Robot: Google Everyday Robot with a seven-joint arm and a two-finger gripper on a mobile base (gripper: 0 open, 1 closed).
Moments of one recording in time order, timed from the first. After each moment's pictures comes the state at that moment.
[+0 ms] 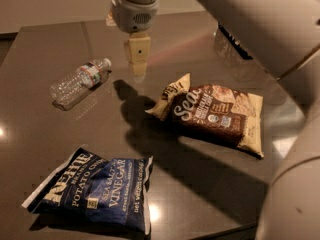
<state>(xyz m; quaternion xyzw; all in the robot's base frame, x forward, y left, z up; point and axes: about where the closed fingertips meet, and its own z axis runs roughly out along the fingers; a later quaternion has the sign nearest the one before) 0.598 0.060 0.961 -0.83 0.53 -0.02 0.19</state>
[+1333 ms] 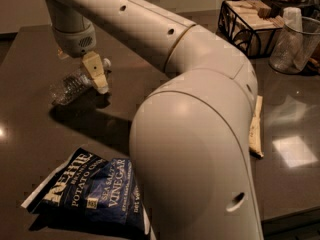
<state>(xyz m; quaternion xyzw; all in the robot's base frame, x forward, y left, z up) 0.631 0.189 0.875 -0.92 0.38 -0.03 0.08</state>
